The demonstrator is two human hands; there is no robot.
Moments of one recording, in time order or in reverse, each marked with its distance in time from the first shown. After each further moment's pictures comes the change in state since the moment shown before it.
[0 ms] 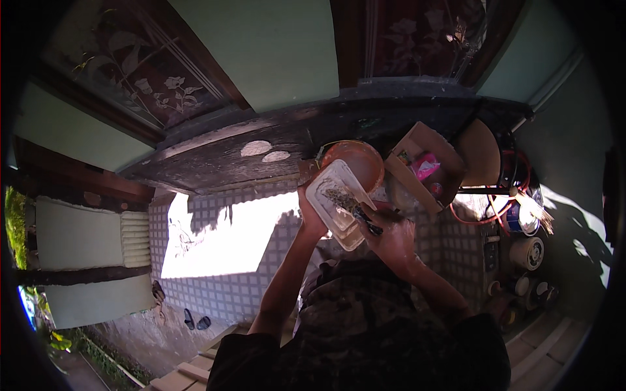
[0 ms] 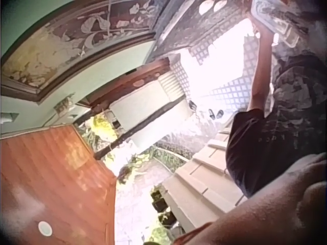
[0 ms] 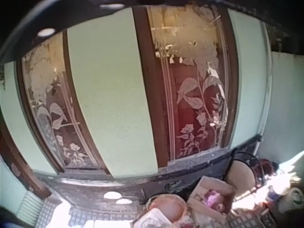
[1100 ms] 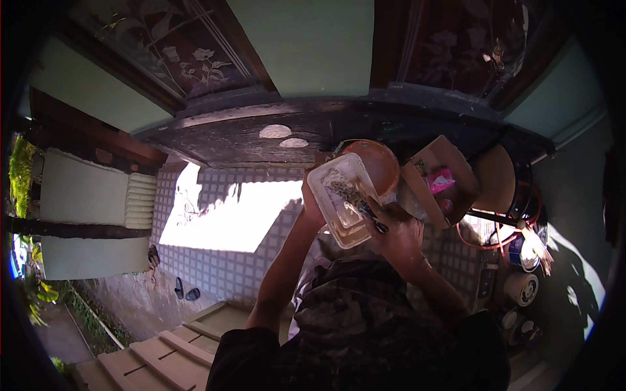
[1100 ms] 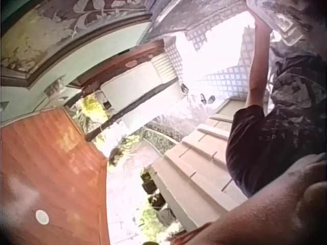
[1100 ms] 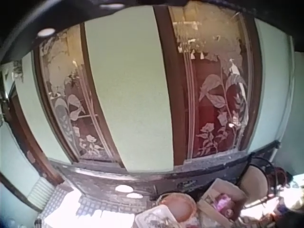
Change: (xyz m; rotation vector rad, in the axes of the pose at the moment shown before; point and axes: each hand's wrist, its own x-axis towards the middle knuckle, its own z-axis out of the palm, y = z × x) left_hand 0.010 0.014 -0.013 -0.274 -0.323 -0.012; right_hand 0.034 0.001 -0.013 0.021 -0.145 -0.098
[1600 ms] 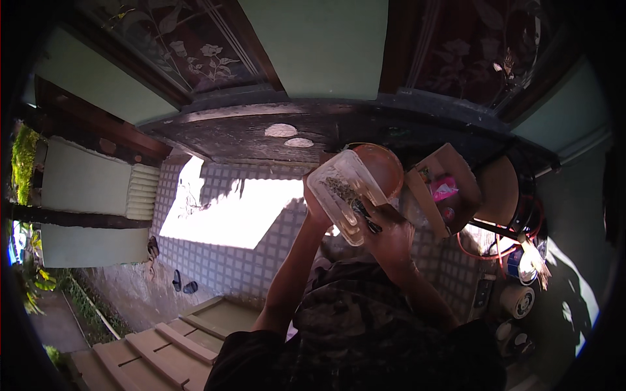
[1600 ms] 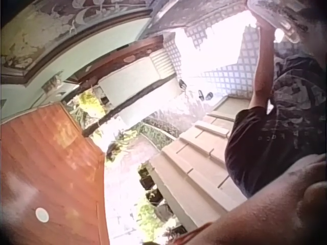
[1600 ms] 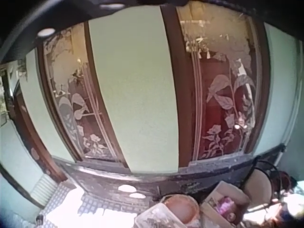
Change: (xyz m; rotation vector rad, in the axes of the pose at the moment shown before) left_hand 0.005 -0.008 -0.029 0.055 0.118 0.228; right_hand 0.010 -0.004 0.024 0.053 0.097 0.005
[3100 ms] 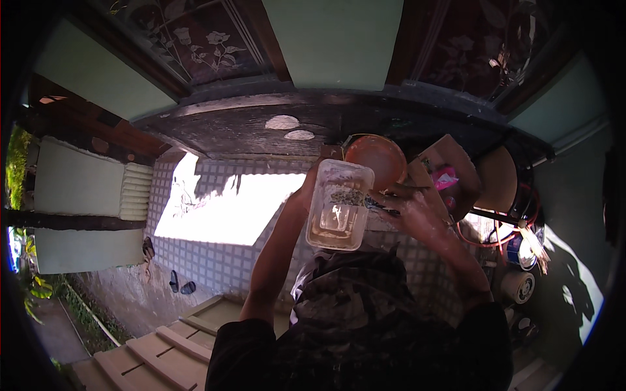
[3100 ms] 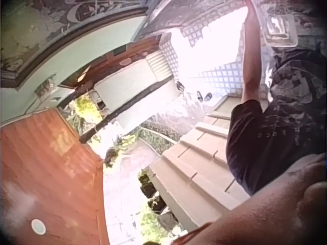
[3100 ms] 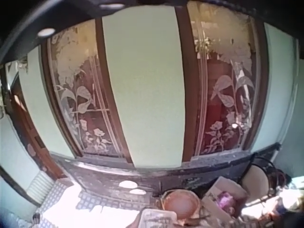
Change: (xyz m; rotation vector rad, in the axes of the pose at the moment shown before) left_hand -0.006 0.079 0.013 0.267 0.227 -0.647; right_hand 0.027 0.003 -0.021 -0.113 -0.426 -0.326
